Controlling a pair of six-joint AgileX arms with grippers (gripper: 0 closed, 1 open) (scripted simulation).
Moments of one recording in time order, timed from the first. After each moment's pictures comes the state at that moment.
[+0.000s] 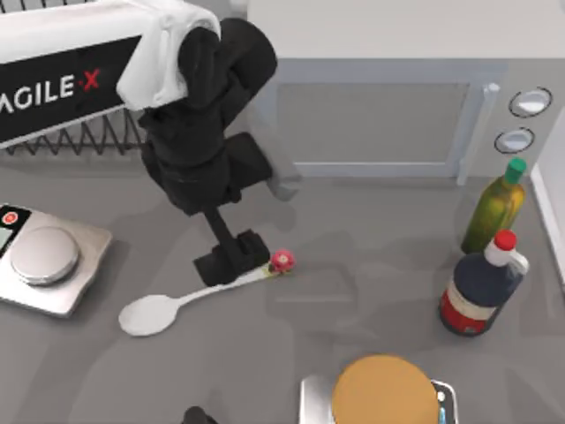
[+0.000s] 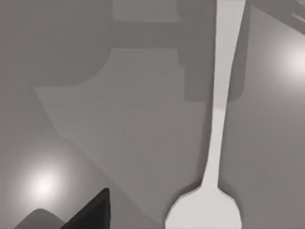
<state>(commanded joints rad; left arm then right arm) -0.58 1.94 1.50 -1.11 0.01 0.56 0.00 0.00 0.00 0.00 0.00 0.00</state>
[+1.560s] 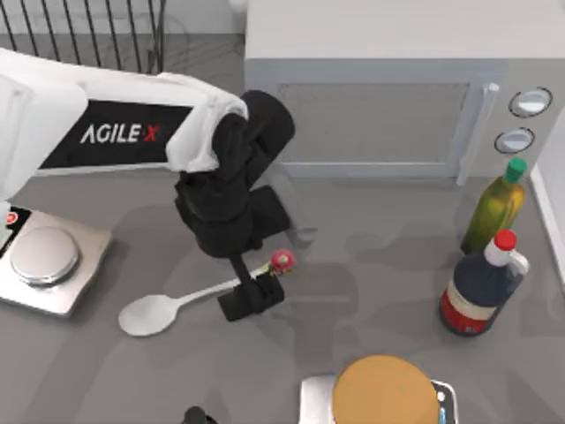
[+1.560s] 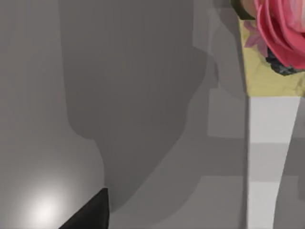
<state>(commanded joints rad) -0.60 2.14 1.36 -0.78 0.01 0.58 0.00 0.00 0.00 0.00 0.00 0.00</state>
